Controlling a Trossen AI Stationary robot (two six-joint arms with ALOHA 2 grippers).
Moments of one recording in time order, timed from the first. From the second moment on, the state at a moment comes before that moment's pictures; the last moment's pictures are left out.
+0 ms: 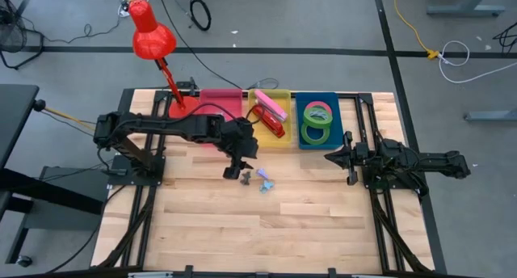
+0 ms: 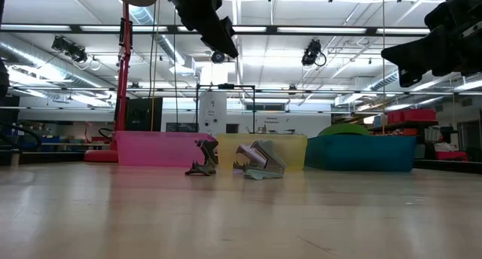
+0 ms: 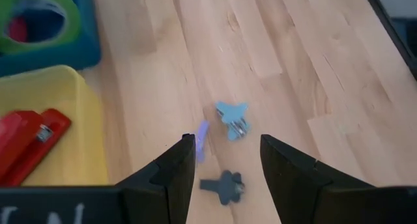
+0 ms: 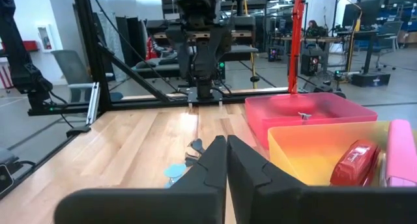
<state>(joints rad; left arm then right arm) 0.05 1.58 1.33 -0.63 0.20 0.24 0.00 0.00 0.02 0.01 0.00 0.04</state>
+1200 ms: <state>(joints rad) 0.01 1.58 1.03 -0.56 -0.04 0.21 0.00 0.00 0.02 0.01 0.00 0.04</state>
